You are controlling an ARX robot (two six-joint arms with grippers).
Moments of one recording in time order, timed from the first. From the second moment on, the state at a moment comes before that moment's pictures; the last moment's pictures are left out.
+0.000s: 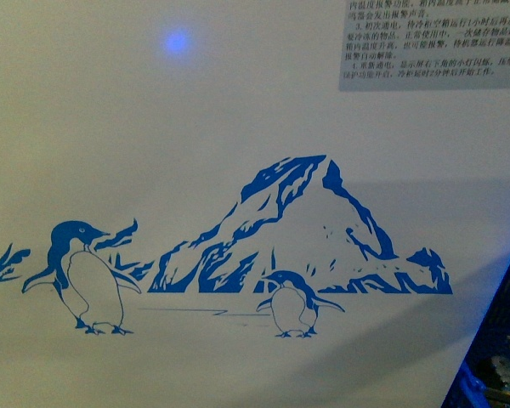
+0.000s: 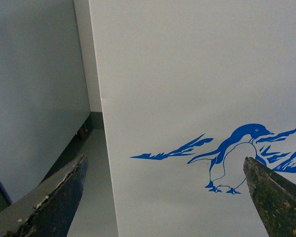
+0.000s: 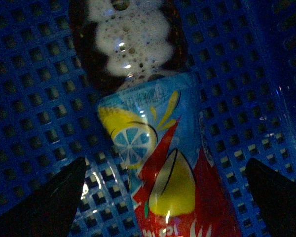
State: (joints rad) left arm 0.00 0.00 0.01 0.00 0.00 0.00; right arm -0.25 2.85 1.37 0.44 0.21 0.13
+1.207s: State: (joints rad) left arm 0.00 0.00 0.01 0.00 0.00 0.00; right arm -0.27 2.86 1.42 0.30 0.10 0.16
